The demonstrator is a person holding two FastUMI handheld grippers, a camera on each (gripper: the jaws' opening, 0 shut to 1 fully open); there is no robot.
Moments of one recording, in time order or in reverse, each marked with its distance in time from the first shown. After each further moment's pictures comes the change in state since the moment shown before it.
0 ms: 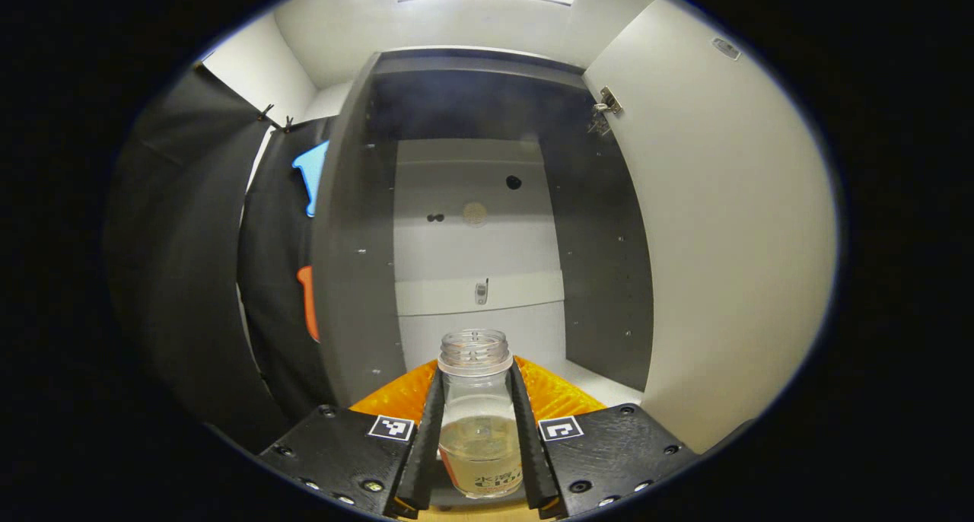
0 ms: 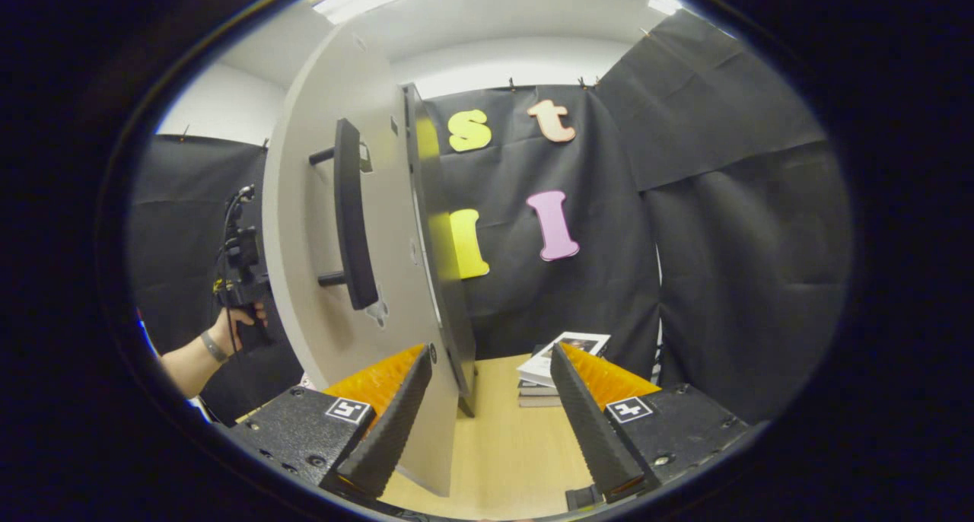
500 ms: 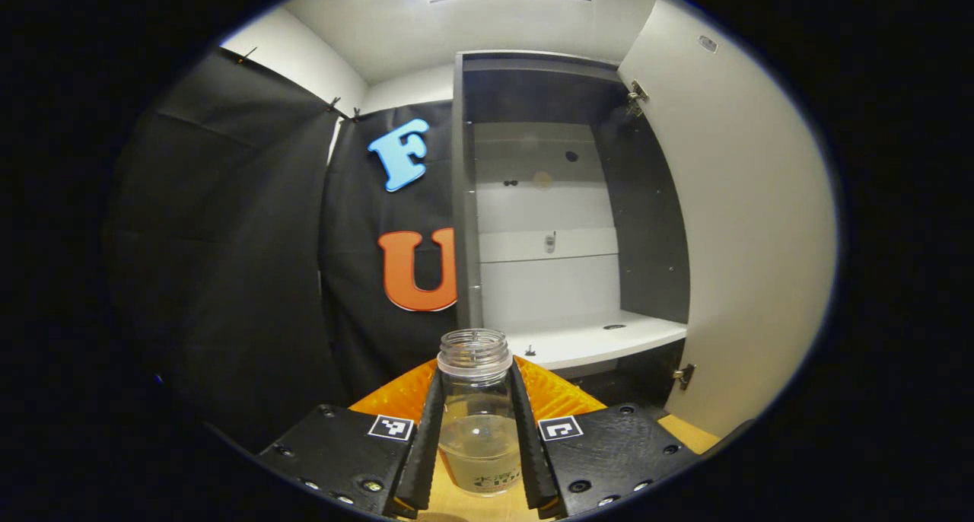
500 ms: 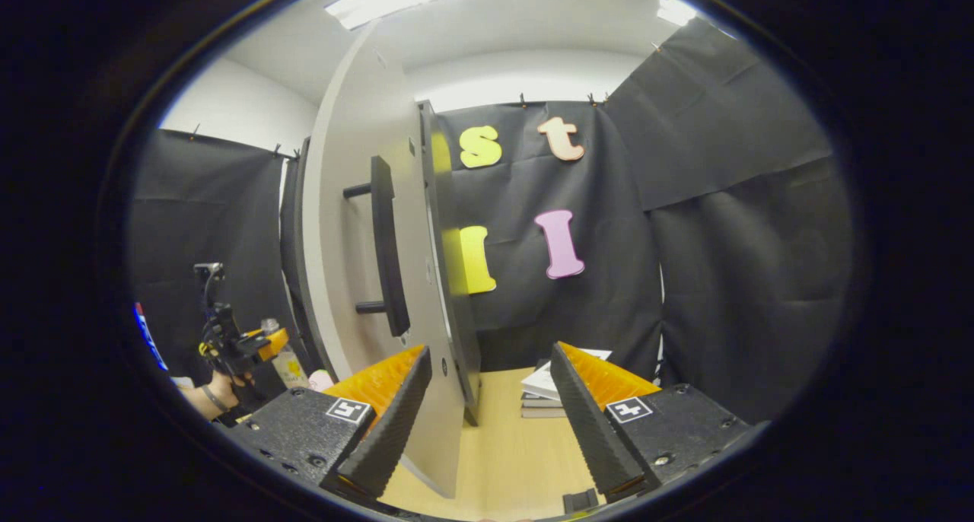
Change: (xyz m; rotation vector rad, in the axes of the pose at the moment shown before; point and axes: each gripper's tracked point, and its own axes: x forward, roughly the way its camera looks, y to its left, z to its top) left arm -0.114 0.071 -0.093 0.011 0.029 0.260; right arm -0.023 0.005 0.024 -0.032 -0.053 -0.001
